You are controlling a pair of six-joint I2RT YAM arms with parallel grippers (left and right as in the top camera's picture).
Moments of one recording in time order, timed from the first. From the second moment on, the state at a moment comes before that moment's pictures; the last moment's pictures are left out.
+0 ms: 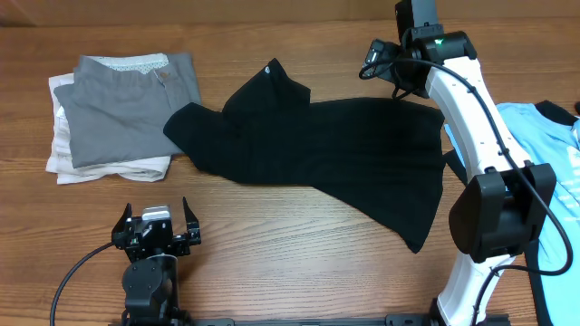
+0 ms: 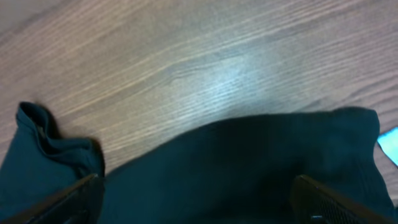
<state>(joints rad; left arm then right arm) -0.03 0.02 0.10 -0.30 -0.24 0.10 0.17 2.04 1.89 -0.95 0.07 0.53</state>
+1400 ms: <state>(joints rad) -0.02 1.60 1.54 -0.73 0.10 -0.05 0.17 2.04 1.89 -1.01 0.05 0.53</state>
